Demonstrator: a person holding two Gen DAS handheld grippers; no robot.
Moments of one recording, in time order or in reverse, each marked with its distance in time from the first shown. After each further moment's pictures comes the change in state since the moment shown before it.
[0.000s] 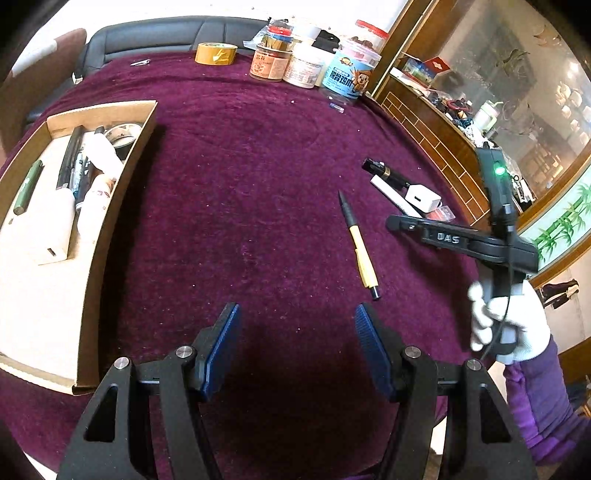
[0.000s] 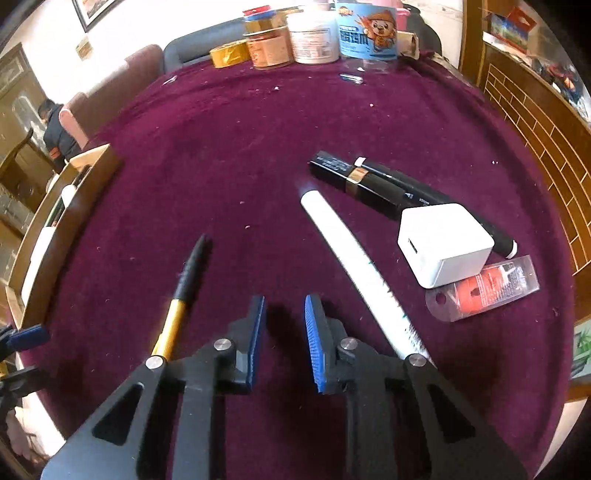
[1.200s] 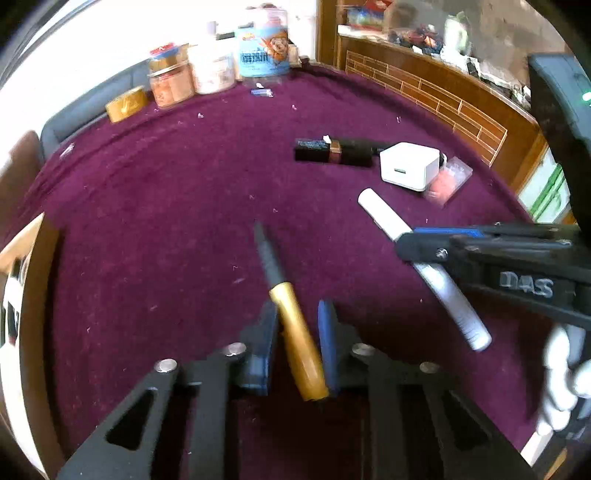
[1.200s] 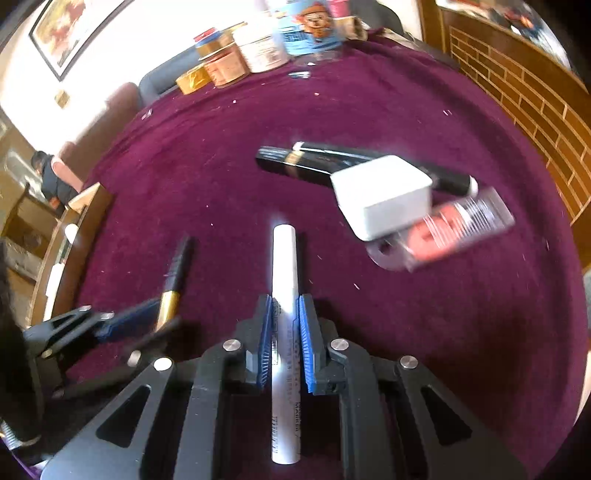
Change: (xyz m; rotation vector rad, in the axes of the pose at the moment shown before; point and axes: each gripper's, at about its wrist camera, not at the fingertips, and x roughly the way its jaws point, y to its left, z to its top) left arm 0.113 -0.111 0.047 0.358 0.006 0.183; right arm -0.008 -0.036 -0.025 0.195 -0.017 0.007
